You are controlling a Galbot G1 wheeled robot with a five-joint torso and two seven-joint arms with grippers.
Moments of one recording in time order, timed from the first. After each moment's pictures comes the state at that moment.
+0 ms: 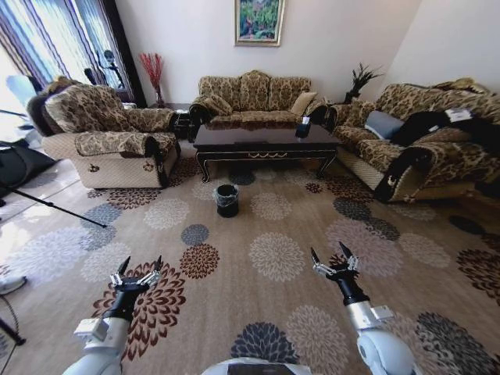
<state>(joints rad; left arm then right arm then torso) 1.93 -1.12 -0.74 -2.25 -0.47 -0.15 -0.15 -1.70 1.23 0.72 2.01 0.27 0.33 -0.14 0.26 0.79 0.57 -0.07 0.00</state>
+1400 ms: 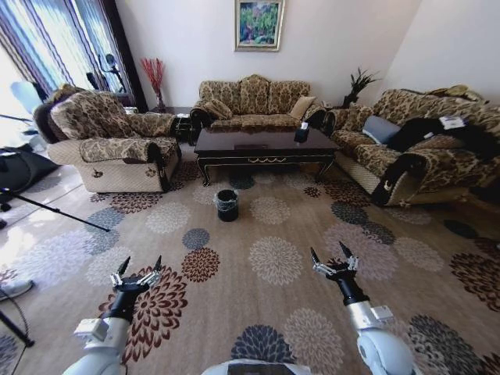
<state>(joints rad) 1.93 -1.12 -0.74 -2.25 -0.47 -0.15 -0.15 -1.70 1.23 0.72 2.01 0.27 0.33 -0.14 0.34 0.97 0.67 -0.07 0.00</state>
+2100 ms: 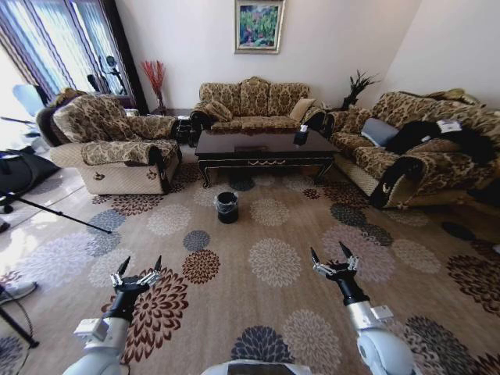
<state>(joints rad) 1.93 -1.12 -0.74 -2.25 -0.47 -0.15 -0.15 -1.70 1.23 0.72 2.01 0.27 0.33 -0.14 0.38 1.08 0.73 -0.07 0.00</state>
